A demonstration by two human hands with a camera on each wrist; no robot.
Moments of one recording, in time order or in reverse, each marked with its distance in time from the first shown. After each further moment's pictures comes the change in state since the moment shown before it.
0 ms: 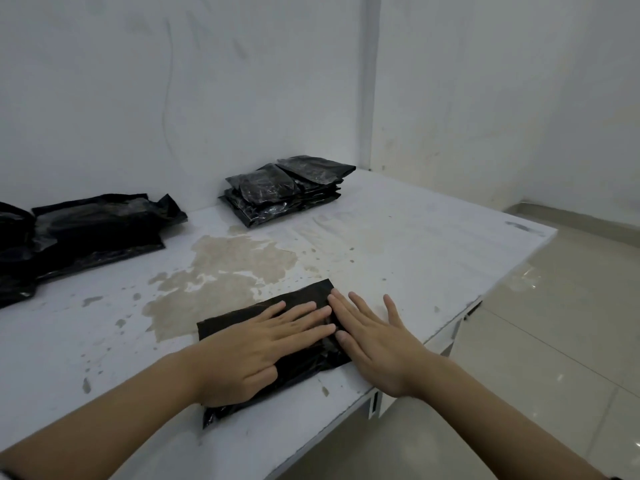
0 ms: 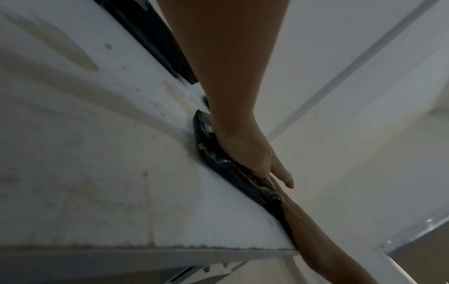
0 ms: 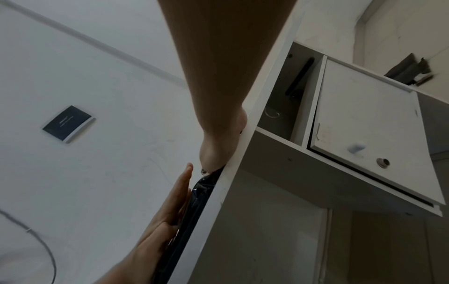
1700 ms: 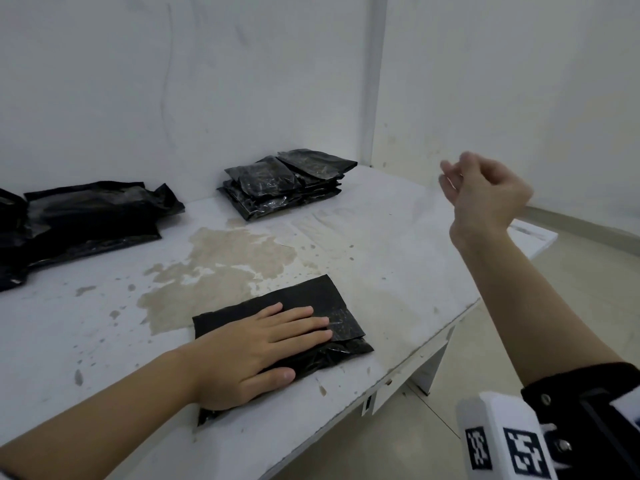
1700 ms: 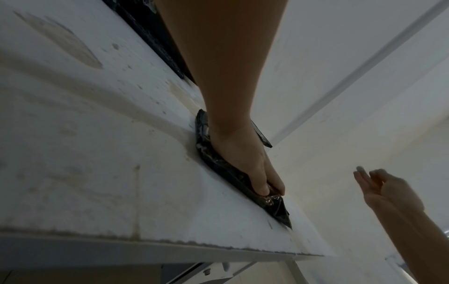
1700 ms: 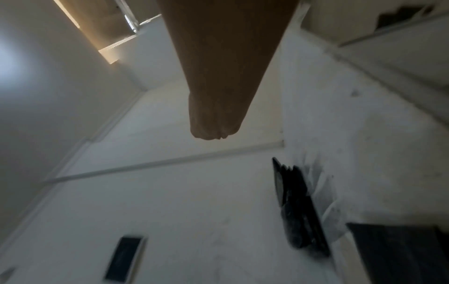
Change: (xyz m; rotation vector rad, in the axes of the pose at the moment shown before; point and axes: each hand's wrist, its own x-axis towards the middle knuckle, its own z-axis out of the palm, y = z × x) left_hand 0.002 -0.006 0.013 -0.004 0.019 -0.039; right_hand 0.034 0.052 -0.140 1.504 1.419 0.210
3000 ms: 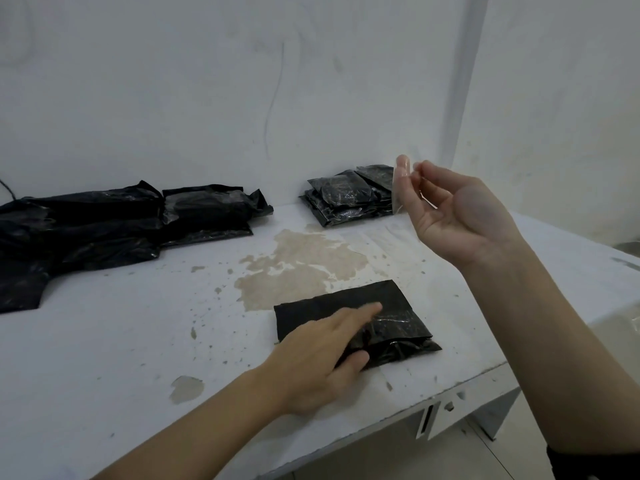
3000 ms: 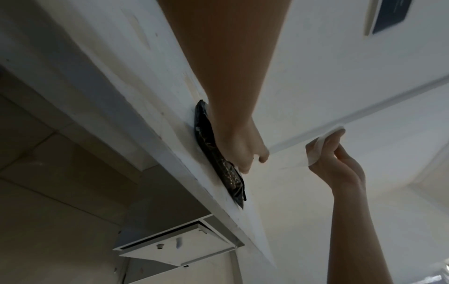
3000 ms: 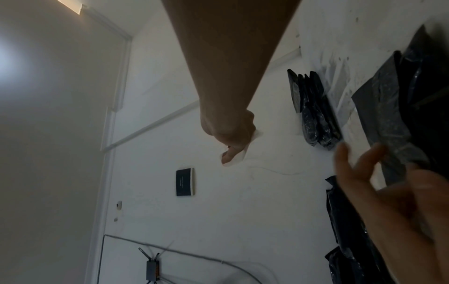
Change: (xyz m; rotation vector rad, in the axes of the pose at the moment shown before) left_hand -0.018 0.063 0.003 -0.213 0.401 -0.421; right_hand -0.107 -0.045 0.061 0.629 -0.571 0.957
